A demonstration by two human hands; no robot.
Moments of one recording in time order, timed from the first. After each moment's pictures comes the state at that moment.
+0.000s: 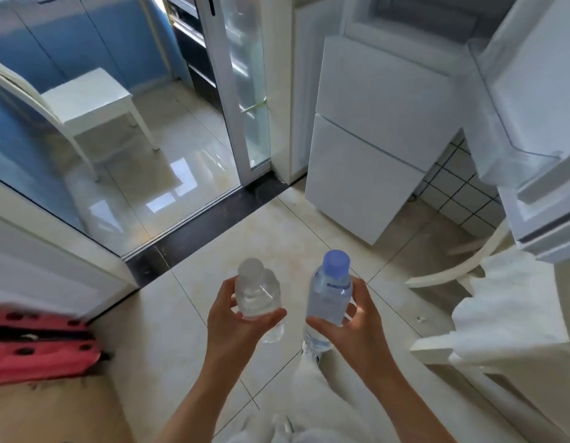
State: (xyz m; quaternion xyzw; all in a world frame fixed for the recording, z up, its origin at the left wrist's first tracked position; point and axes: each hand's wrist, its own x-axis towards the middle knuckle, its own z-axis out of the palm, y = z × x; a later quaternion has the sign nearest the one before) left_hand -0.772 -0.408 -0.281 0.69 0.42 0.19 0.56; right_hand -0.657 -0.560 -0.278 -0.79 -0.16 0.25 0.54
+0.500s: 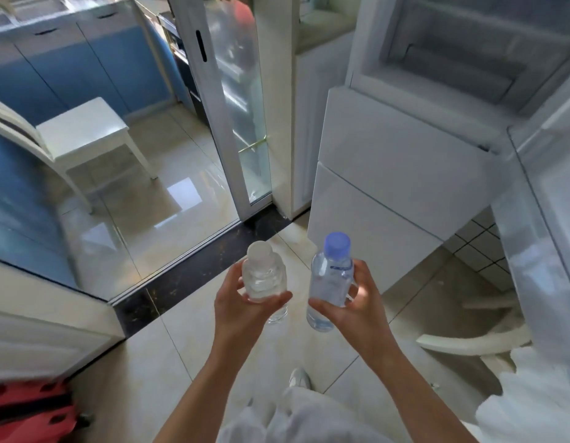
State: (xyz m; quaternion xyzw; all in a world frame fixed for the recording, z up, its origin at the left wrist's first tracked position) left_hand -0.536 -0.281 -0.256 0.69 0.39 0.25 0.56; right_hand -0.423 -0.424 -0.254 -0.78 -0.19 0.22 0.55
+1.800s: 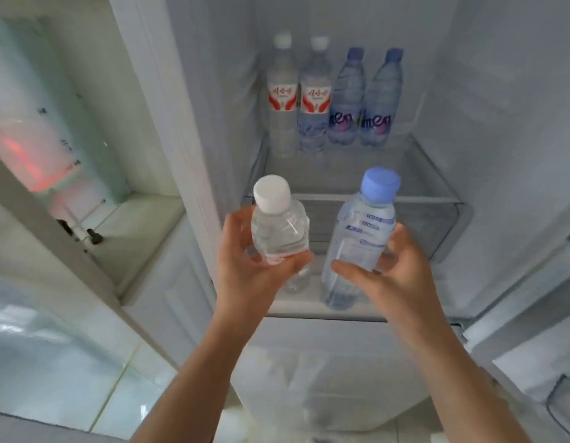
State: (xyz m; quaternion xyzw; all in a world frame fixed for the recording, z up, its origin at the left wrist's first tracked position) left_hand 0.053 -0.097 -0.096 0.71 -0.04 0.19 0.67; right_hand 0.038 -0.276 -0.095 -0.75 0.00 -0.13 0.65
